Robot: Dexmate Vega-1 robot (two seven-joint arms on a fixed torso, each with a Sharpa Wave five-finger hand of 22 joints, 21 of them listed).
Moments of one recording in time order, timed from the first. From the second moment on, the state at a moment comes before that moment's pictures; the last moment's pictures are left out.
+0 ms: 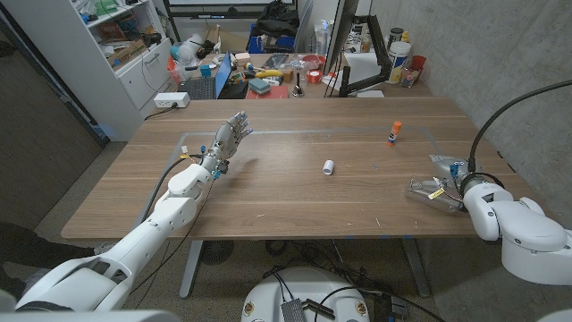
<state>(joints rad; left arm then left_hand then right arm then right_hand) 0.77 0.50 0.40 -1.13 -0.68 -0.40 -0.29 0.05 0.09 0.51 0.17 0.24 -0.17 -0.05 0.19 0.18 -0.17 -0.10 0.19 0.18 -0.17 -0.03 0.19 0.18 -0.17 -0.03 0.62 0.18 -1.24 -1.50 -0.53 -2.43 -0.45 -1.12 0.04 0.29 -0.14 0.10 -0.14 0.29 -0.05 0.09 0.19 0.18 0.03 0.04 0.21 0.19 0.05 0.00 0.18 0.17 0.15 -0.02 0.28 0.18</state>
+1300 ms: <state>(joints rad) 0.78 0.51 0.40 -1.14 -0.67 -0.40 -0.29 0.05 0.09 0.51 0.17 0.24 -0.17 -0.05 0.19 0.18 -0.17 -0.10 0.19 0.18 -0.17 -0.03 0.19 0.18 -0.17 -0.03 0.61 0.18 -1.21 -1.44 -0.60 -2.38 -0.60 -1.14 0.21 0.30 -0.15 0.07 -0.13 0.30 -0.07 0.08 0.19 0.18 0.00 0.04 0.21 0.19 0.04 0.01 0.18 0.17 0.14 -0.01 0.27 0.19</state>
